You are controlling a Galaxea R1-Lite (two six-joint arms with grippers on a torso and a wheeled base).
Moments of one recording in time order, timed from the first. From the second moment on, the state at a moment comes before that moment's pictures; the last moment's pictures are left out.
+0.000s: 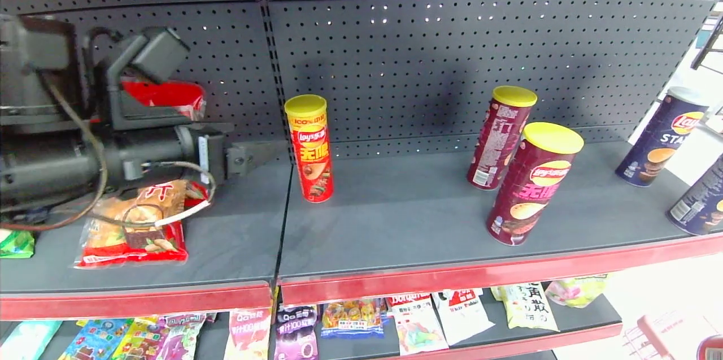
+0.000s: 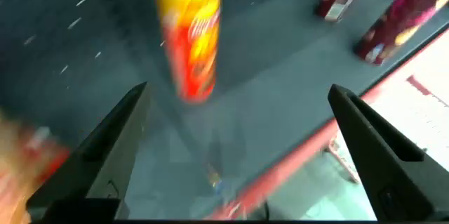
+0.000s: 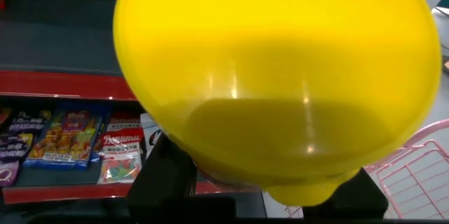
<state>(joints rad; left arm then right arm) -0.40 1.45 -0.96 -0.20 -0.18 0.00 0.03 0.09 -0.35 0.24 -0.09 -0.19</state>
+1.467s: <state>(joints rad) -0.31 1.90 -1.02 -0.66 -0.39 0.15 0.02 0.07 -0.32 0.24 -0.13 -0.18</state>
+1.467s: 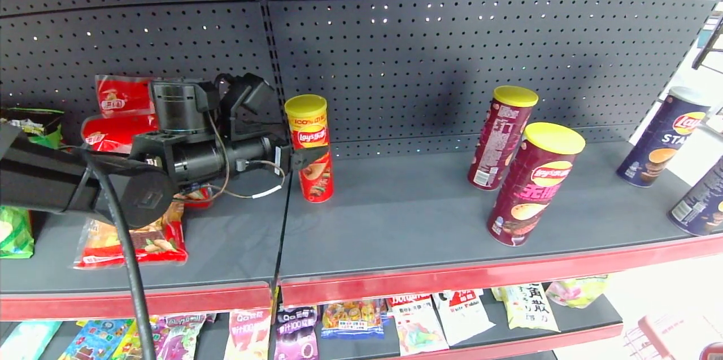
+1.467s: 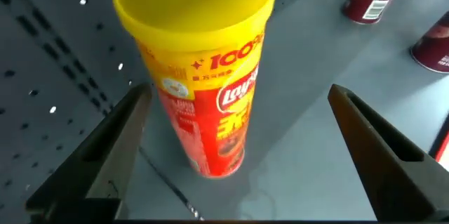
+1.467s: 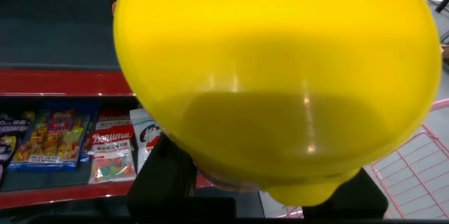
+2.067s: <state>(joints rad) -0.31 1.99 -1.06 -0.76 -0.39 0.15 0.02 0.08 -0.32 0.24 -0.14 -0.18</state>
